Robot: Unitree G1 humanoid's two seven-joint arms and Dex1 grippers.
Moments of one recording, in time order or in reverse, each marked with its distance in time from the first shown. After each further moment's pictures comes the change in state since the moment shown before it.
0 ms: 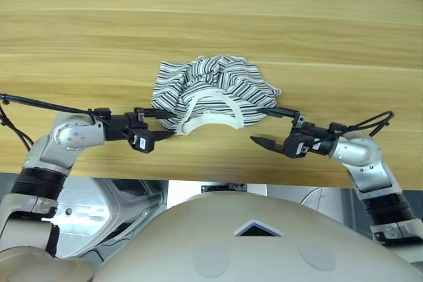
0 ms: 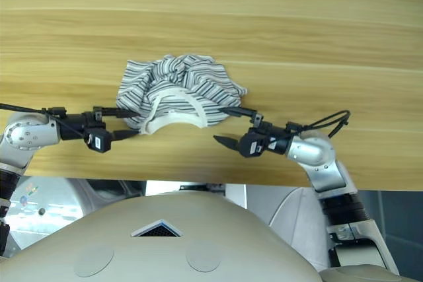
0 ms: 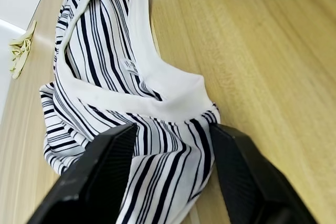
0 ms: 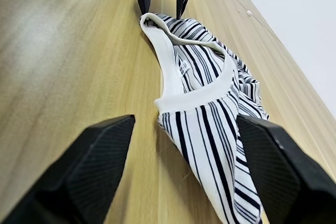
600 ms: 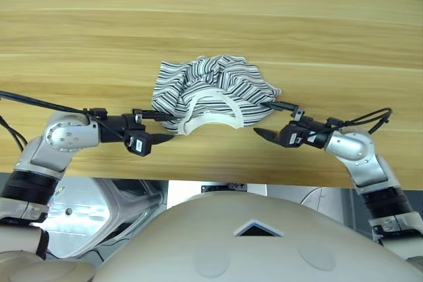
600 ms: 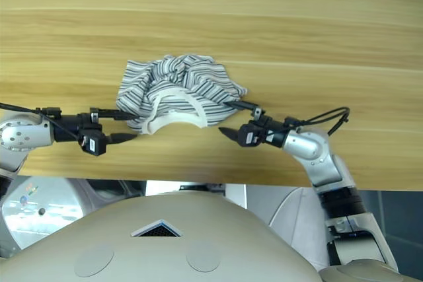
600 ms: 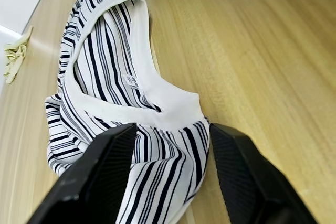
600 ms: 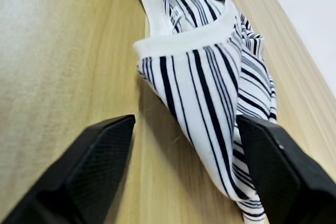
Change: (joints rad) left arm 0.031 0.068 -0.009 -0.097 -0.094 0.066 -0.049; right arm -0.048 0.003 0.019 0.061 -0.117 0.076 -0.101
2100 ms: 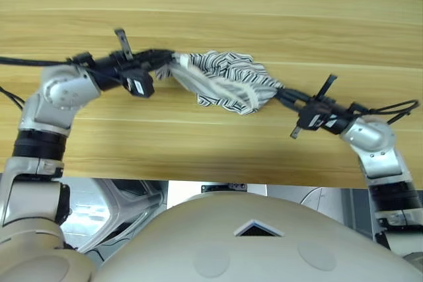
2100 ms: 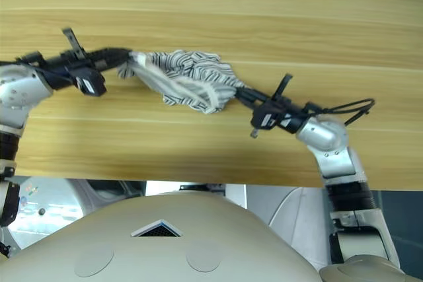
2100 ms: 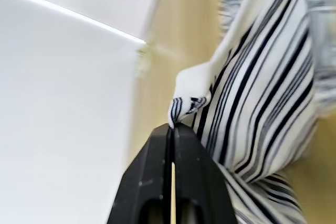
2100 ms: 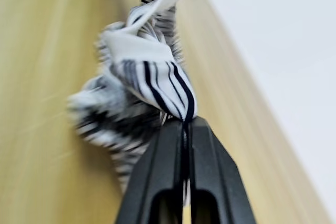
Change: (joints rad) left arm -0.374 -0.149 0.093 0.229 0.139 -0.110 0.348; right arm -0.062 -0.011 -0.132 -0.030 0.137 -0.049 -0.079
